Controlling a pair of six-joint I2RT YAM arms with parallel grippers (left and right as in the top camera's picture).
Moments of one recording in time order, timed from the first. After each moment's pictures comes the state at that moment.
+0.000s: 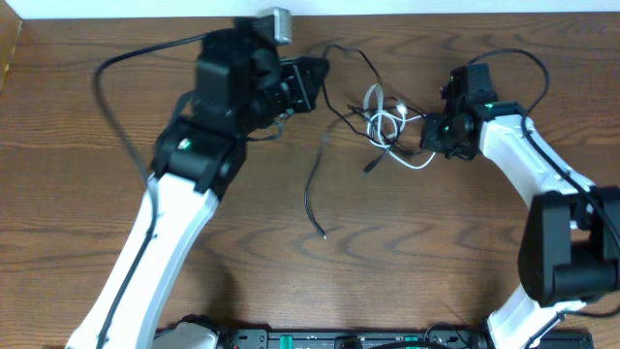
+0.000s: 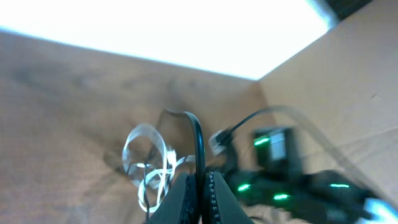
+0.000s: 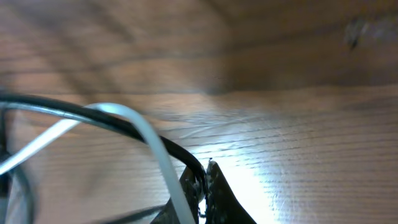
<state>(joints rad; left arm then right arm) -0.35 1.39 1.40 -0.39 0.39 -0.59 0.13 1.86 1.25 -0.62 -0.13 0.34</state>
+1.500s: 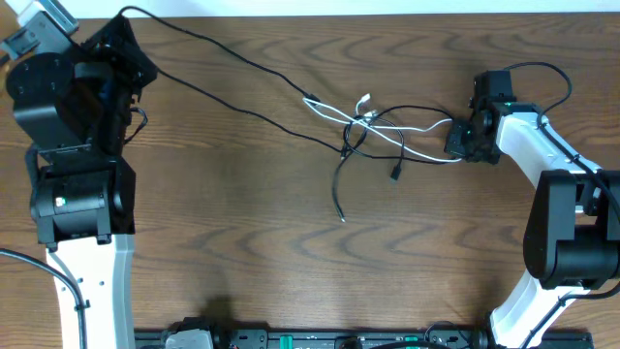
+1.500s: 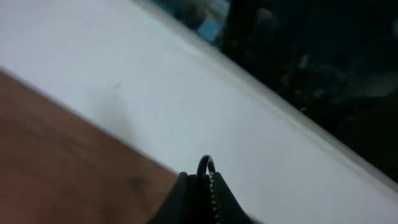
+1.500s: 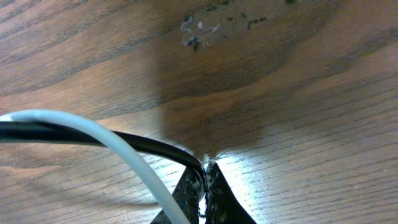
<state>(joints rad) 0.13 1.18 1.40 -0.37 0.07 -0.59 0.00 1.94 1.25 -0.63 -0.02 0.36</state>
